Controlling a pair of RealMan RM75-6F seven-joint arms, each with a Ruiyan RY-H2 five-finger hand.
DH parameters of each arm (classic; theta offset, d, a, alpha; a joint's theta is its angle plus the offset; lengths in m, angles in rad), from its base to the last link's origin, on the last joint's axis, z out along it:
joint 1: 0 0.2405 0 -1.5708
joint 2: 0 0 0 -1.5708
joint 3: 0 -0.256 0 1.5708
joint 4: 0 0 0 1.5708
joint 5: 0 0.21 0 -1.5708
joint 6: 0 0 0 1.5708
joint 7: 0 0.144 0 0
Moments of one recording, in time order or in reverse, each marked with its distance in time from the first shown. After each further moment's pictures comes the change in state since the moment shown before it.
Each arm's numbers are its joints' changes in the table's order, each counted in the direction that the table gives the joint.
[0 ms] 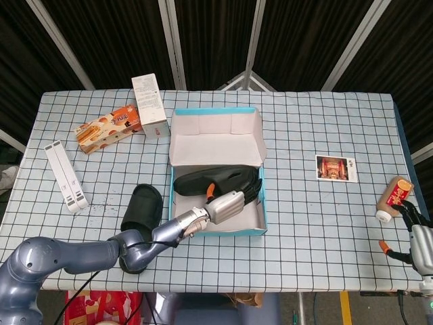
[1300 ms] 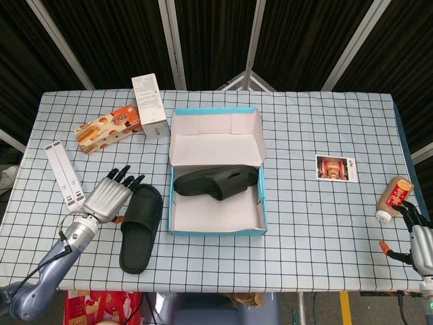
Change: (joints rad) left arm 0.461 0.599 -0.130 -0.621 -0.408 0.238 -0.709; right arm -0.002 0.005 -0.001 -0.020 0.014 -0.003 -0.020
